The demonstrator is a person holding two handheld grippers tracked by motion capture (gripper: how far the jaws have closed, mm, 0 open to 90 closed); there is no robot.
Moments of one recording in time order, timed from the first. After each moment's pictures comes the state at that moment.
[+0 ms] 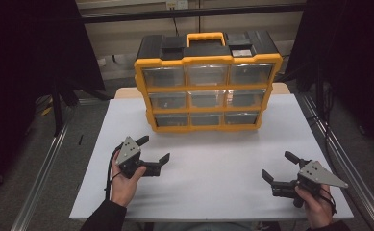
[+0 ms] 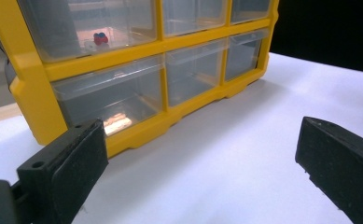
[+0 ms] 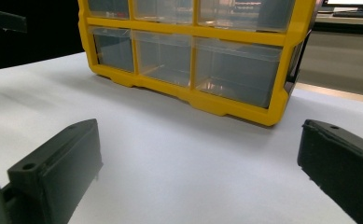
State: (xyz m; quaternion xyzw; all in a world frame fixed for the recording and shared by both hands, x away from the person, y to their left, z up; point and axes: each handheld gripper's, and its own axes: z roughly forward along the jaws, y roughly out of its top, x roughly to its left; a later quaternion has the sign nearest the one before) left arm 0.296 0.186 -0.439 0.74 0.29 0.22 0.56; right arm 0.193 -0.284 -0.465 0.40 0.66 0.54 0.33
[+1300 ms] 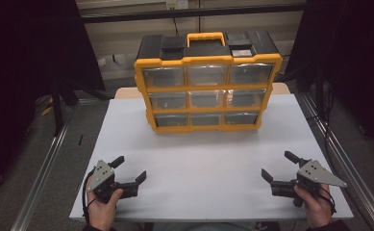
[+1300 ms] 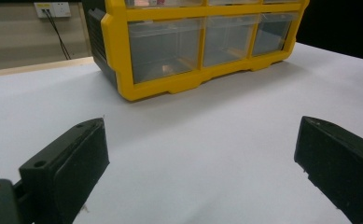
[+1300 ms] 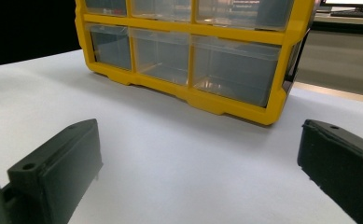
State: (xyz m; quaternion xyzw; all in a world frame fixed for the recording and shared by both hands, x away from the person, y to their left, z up) left arm 0.245 0.250 -0.457 0.72 0.36 0.23 0.55; right arm 0.194 -0.284 -0.465 0.40 0.67 0.53 0.33
